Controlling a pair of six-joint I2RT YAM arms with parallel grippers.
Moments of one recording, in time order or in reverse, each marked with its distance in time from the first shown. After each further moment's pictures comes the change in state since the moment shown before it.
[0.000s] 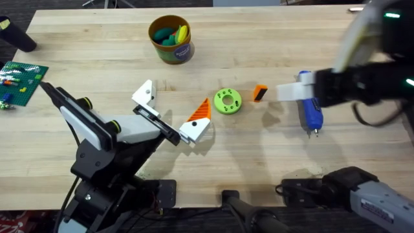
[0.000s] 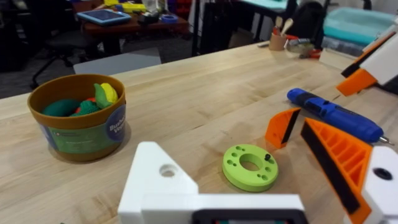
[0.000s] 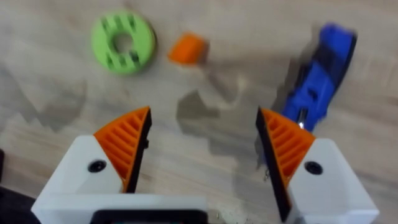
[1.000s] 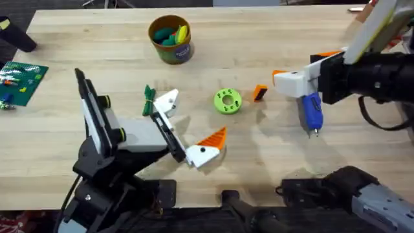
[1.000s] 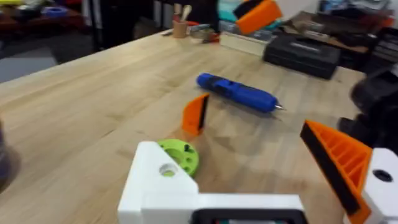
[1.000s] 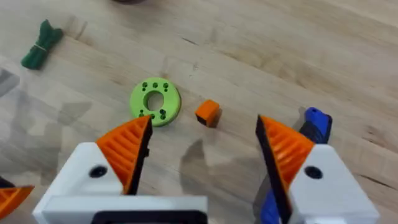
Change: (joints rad) left arm -0.002 0.006 0.011 -0.031 0.357 -0.003; right arm 0.126 -0.113 0.024 0.143 0.028 -0.054
